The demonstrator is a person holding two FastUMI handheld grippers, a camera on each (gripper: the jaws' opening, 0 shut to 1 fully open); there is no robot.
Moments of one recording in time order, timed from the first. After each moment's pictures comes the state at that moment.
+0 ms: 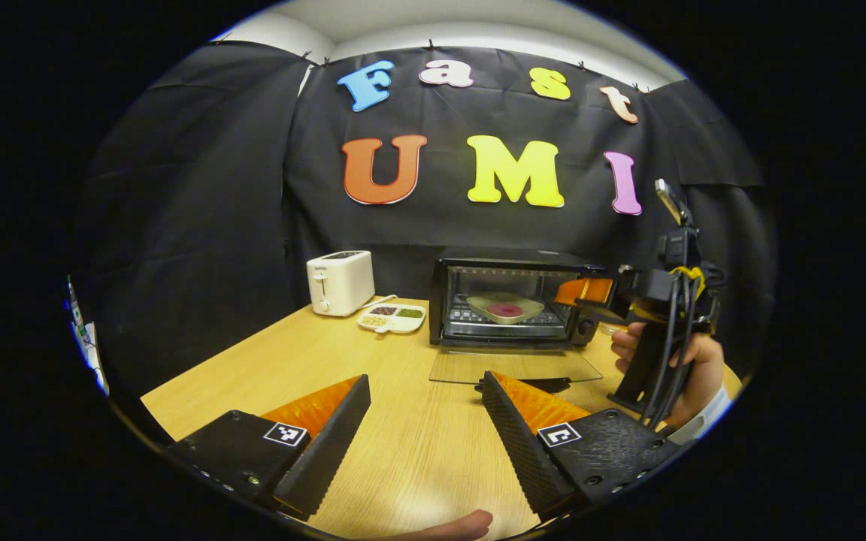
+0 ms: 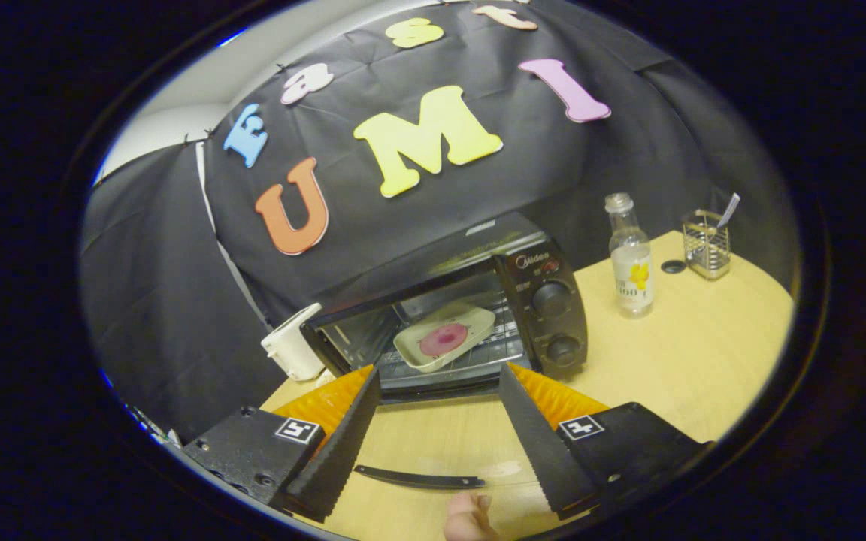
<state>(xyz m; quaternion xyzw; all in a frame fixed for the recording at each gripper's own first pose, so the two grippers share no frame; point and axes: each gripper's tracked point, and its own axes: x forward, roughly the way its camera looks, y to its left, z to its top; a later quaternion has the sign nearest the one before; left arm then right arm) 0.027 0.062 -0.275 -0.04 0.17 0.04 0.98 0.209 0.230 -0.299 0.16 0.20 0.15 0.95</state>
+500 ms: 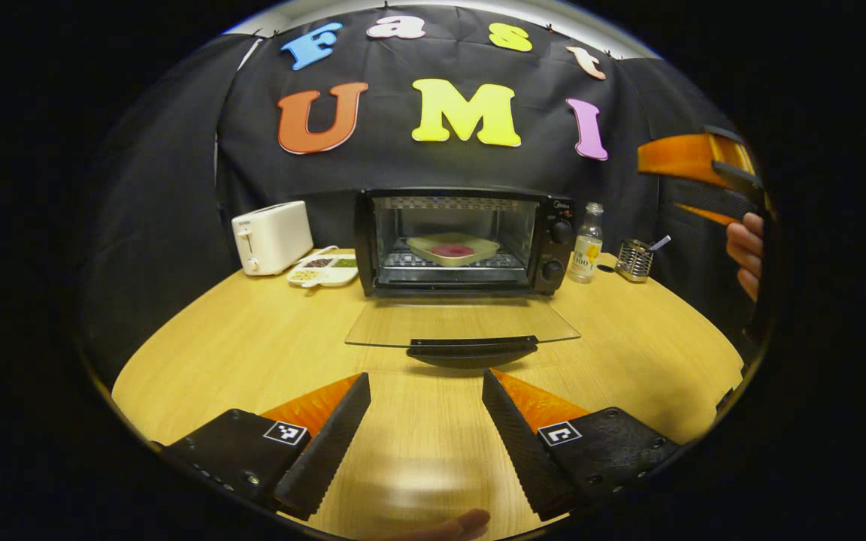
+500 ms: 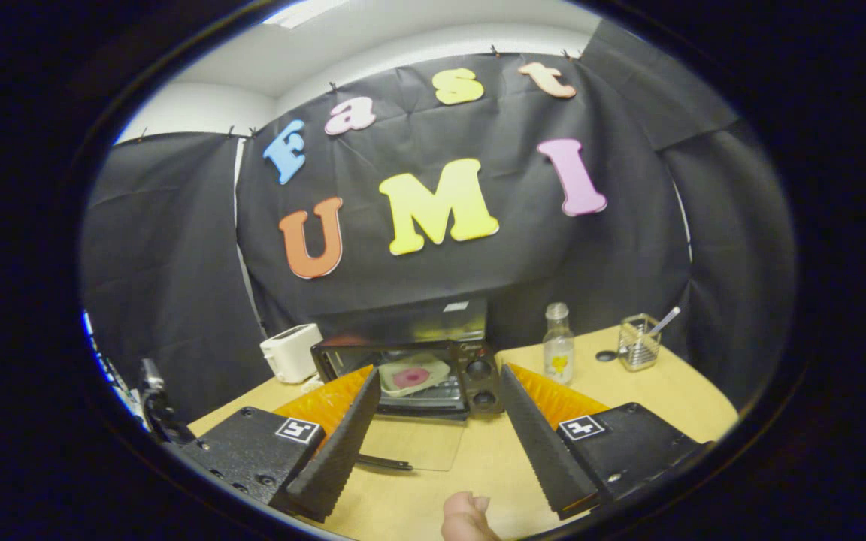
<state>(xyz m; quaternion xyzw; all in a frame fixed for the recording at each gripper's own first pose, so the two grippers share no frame) 0.069 -0.013 -0.348 -0.03 0.27 -0.05 0.96 0.131 0.137 -0.186 0.06 0.10 0.13 0.98</state>
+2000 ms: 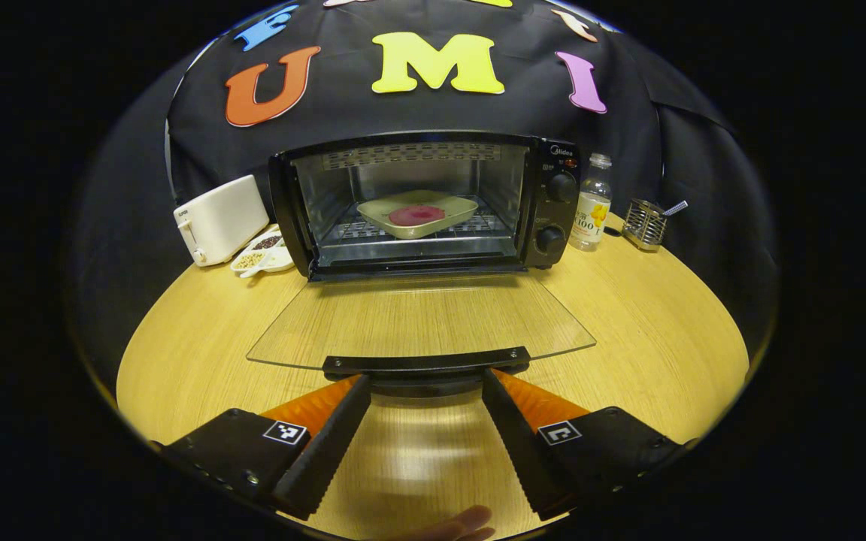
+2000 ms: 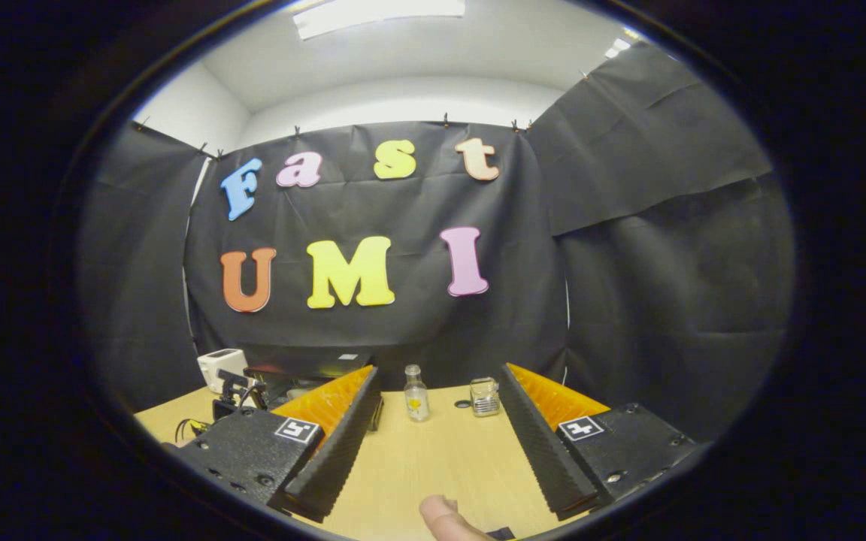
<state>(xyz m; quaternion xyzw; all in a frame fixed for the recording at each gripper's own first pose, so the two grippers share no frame) 0.137 -0.054 -0.374 0.00 0.35 -0.07 0.94 -0.011 -0.034 -0.076 0.02 0.01 -0.02 1.00</state>
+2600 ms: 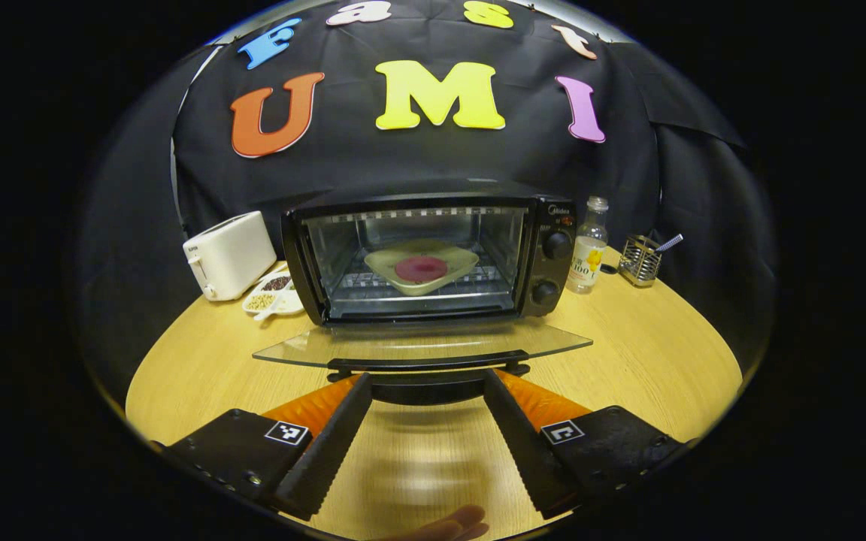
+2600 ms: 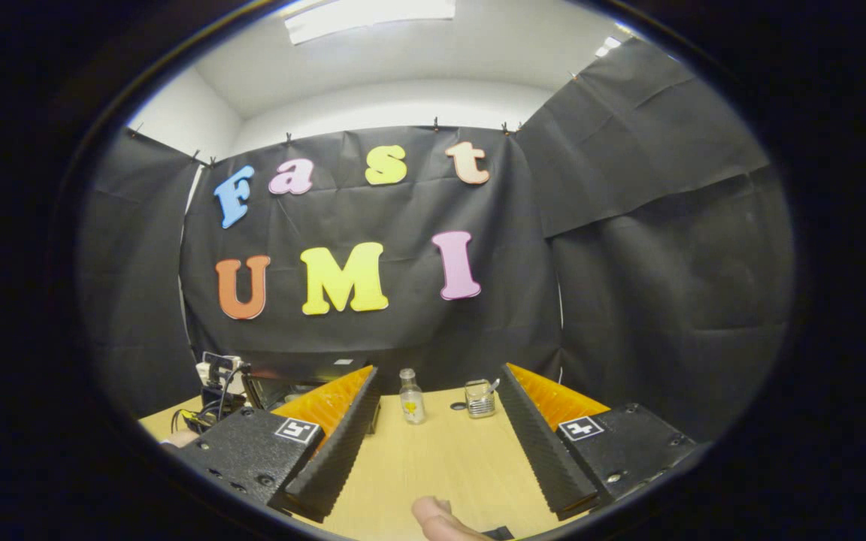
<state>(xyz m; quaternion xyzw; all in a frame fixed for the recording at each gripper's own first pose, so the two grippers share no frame) 0.164 -0.049 -0.317 0.00 0.28 -0.07 0.96 -0.019 -0.046 -0.069 0.03 0.00 -0.03 1.00</state>
